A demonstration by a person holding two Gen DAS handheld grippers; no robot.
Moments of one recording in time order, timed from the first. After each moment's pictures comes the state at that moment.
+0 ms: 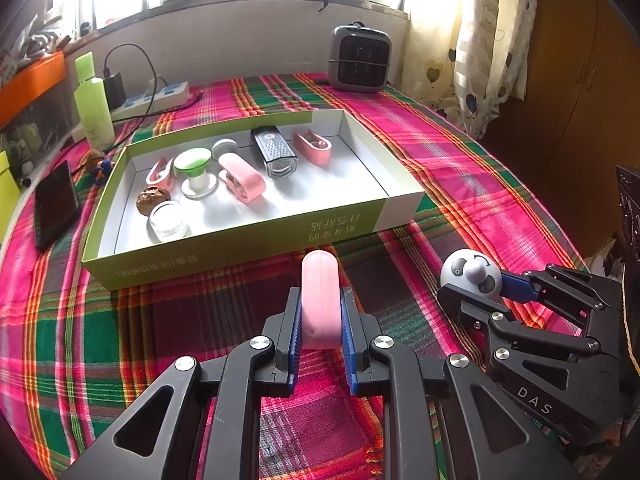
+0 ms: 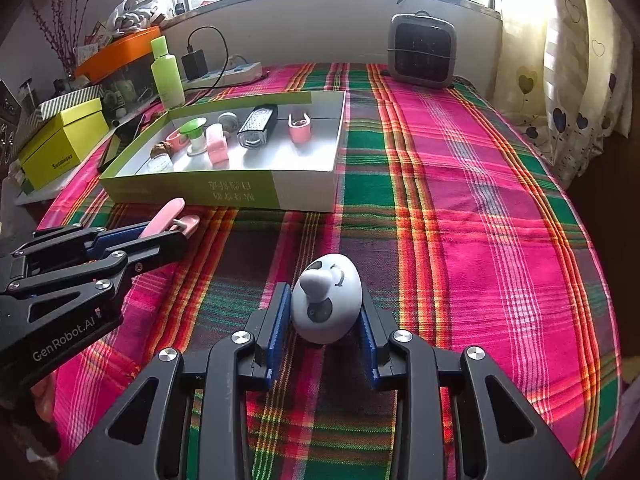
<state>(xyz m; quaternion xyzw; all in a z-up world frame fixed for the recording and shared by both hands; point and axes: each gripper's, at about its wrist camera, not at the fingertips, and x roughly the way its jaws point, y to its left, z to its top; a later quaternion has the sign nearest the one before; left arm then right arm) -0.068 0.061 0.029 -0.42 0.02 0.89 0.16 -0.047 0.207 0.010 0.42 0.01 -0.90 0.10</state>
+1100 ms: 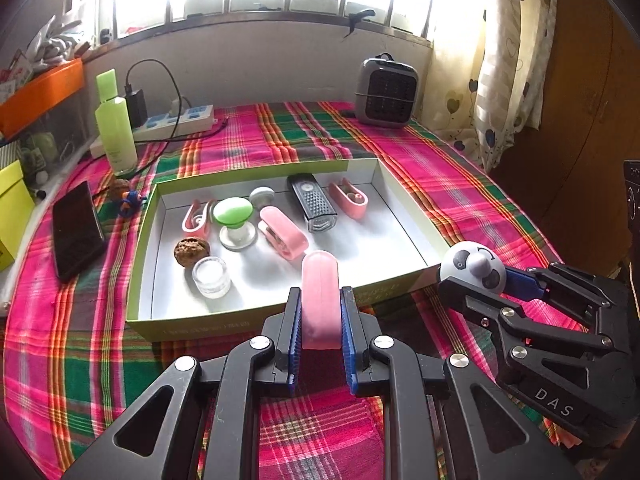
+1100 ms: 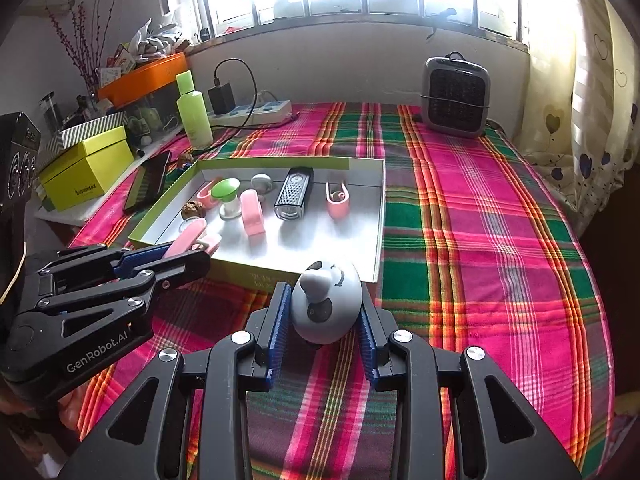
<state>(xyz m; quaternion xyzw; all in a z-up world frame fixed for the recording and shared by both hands) -0.097 0.039 0.055 -0.40 0.01 0.91 0.14 -0.082 0.185 0.047 0.39 0.01 -0.91 0.15</state>
